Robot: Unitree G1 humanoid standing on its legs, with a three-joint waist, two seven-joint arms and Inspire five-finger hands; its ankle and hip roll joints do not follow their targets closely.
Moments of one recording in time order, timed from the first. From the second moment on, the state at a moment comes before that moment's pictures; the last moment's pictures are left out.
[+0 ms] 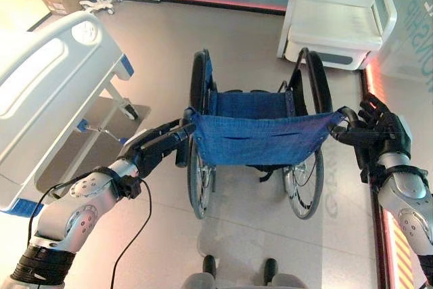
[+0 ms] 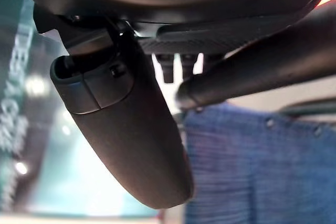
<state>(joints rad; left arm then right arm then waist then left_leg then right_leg) -0.08 0.87 0.01 -0.21 -0.84 0.50 -0.08 -0.06 -0.78 -0.06 -0.28 0.59 0.40 -0.41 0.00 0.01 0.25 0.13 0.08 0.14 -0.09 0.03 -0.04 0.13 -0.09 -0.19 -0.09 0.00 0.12</state>
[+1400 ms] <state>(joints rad) -0.19 0.91 -0.11 -0.18 -0.92 0.56 -0.05 -0.28 -0.84 0.11 -0.06 0.29 0.55 -0.46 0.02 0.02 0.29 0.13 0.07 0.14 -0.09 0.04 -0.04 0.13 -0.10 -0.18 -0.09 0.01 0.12</state>
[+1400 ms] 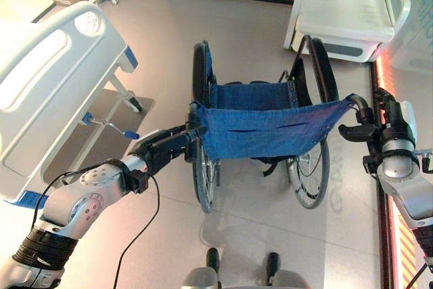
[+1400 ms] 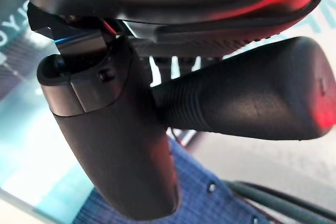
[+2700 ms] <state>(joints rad) -0.30 0.91 -0.19 -0.12 -0.93 0.55 -0.05 -0.42 -0.85 0.16 0.04 0.45 0.55 -0.52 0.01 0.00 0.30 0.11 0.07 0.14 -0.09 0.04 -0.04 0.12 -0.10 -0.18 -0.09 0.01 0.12</state>
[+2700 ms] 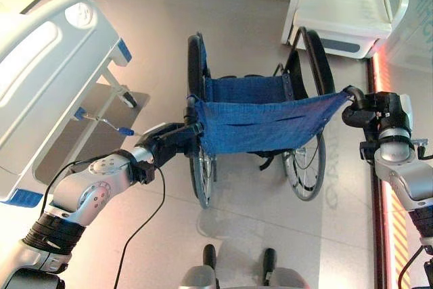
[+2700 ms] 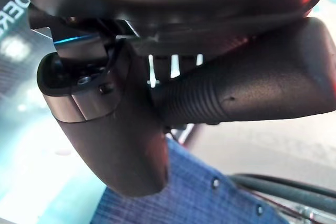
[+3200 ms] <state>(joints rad) -0.30 0.91 -0.19 -0.12 -0.93 0.55 -0.05 -0.43 -0.85 0.17 0.03 0.45 0.55 -0.52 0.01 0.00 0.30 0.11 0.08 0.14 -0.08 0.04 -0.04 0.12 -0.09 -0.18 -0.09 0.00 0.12</state>
